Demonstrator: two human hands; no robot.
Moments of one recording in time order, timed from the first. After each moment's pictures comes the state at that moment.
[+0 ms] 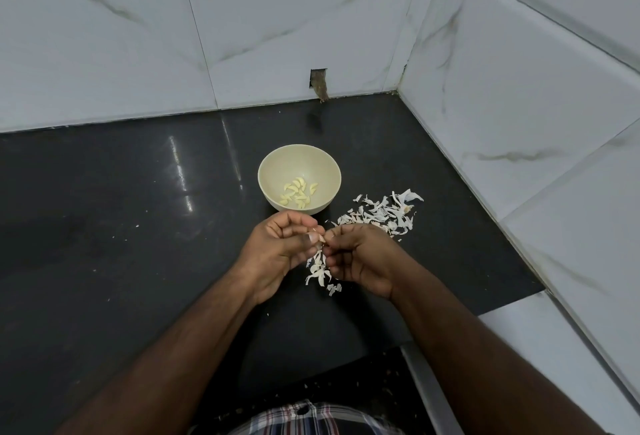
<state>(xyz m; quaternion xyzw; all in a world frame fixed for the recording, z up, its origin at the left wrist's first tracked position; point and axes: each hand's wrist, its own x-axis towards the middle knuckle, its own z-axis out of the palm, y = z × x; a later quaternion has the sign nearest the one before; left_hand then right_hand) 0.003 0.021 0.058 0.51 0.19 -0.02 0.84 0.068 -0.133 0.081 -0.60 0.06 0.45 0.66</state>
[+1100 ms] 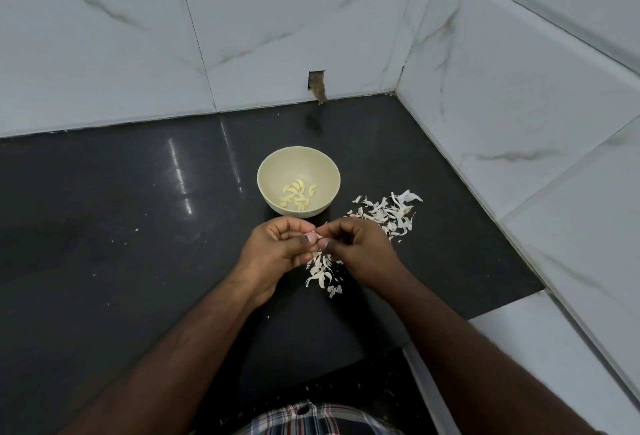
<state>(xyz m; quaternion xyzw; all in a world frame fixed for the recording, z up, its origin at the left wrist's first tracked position) 0.005 0.023 0.056 0.55 0.22 -0.03 0.80 0.067 -0.133 0.060 -0.80 -0.17 0.20 0.54</state>
